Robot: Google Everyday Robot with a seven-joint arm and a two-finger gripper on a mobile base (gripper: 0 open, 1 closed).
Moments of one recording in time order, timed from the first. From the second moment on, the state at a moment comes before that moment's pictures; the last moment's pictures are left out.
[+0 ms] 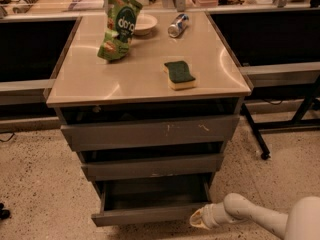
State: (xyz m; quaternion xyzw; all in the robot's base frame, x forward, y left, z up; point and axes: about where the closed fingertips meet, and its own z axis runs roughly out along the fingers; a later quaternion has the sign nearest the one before) arm 0.462 -0.160 0.172 -0.66 0.67 0.19 0.26
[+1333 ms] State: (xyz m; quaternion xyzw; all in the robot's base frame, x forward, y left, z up) arm 0.497 -0.152 0.153 -0.65 0.65 0.13 0.37
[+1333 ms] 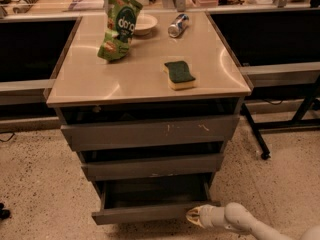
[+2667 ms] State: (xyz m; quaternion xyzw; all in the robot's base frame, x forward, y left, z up) arm 0.613 -0.149 0.154 -0.63 0.64 0.07 0.43
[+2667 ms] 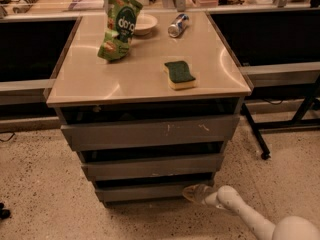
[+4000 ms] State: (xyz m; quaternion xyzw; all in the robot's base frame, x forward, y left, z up) arm 0.508 -0.156 0.177 -0.67 0.65 0.17 0.31
